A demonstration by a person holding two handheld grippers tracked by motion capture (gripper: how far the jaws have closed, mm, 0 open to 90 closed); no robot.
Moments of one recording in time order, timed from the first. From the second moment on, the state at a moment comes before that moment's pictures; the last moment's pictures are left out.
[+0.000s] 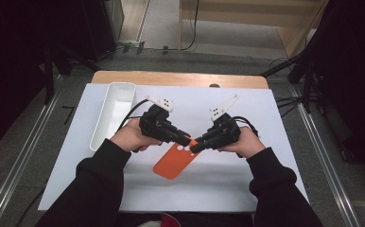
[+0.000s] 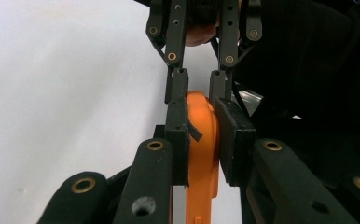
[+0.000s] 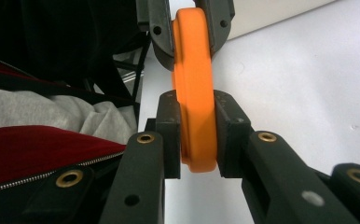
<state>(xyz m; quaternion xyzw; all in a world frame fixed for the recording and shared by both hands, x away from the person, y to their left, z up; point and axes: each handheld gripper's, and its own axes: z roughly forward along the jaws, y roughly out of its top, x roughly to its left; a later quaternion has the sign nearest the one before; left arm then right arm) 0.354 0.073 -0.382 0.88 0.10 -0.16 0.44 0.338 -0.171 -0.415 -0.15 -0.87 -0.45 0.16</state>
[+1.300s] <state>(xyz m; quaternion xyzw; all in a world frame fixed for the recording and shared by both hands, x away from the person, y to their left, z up) 0.354 0.084 -0.370 0.87 0.13 -0.07 0.48 0.339 -0.176 -0.406 -0.22 -0.86 -0.44 0.16</state>
